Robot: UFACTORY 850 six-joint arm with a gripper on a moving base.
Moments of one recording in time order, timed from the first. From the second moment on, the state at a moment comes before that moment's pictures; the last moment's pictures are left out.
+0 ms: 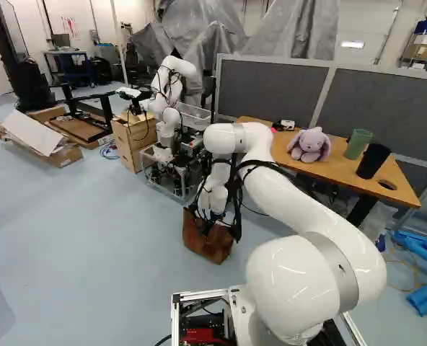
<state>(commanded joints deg) 6.1 -81.9 -79.5 2.8 11.8 -39.1</state>
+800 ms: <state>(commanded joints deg) 6.1 -86.2 -83.5 2.8 11.8 -39.1</state>
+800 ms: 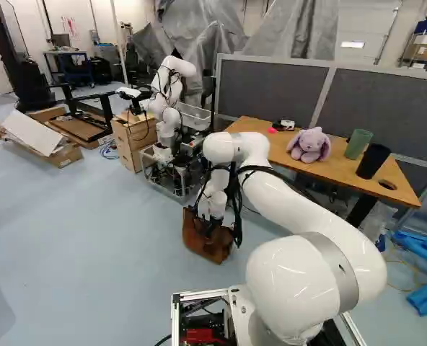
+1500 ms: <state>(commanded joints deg) 6.1 -82.9 -80.4 2.8 11.8 -39.1</state>
